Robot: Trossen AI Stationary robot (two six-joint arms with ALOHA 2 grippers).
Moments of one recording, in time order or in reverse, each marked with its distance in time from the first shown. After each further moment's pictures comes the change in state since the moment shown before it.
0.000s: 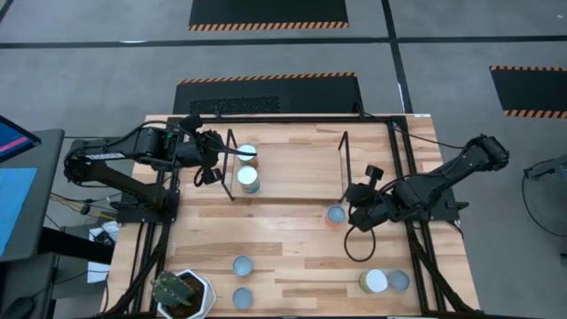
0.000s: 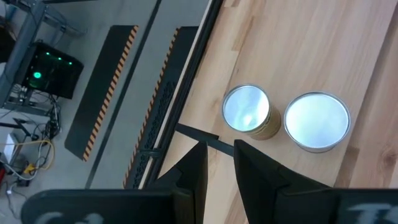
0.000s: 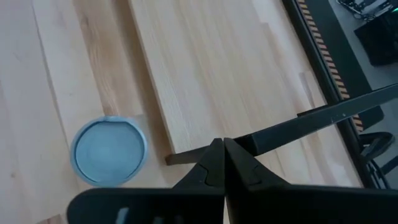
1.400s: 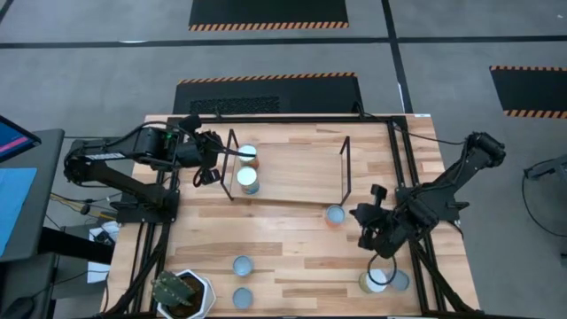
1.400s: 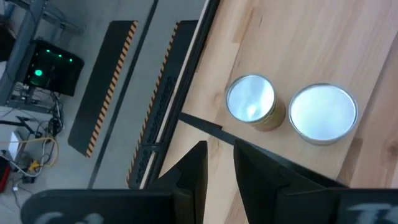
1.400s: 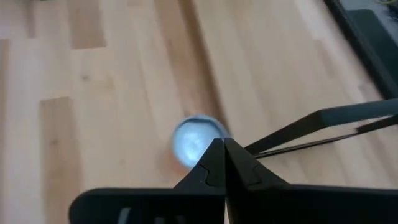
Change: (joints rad) left arm 0.000 0.000 0.000 -0.026 0.000 0.000; right arm 0.237 -0.001 0.000 0.060 0.004 0.191
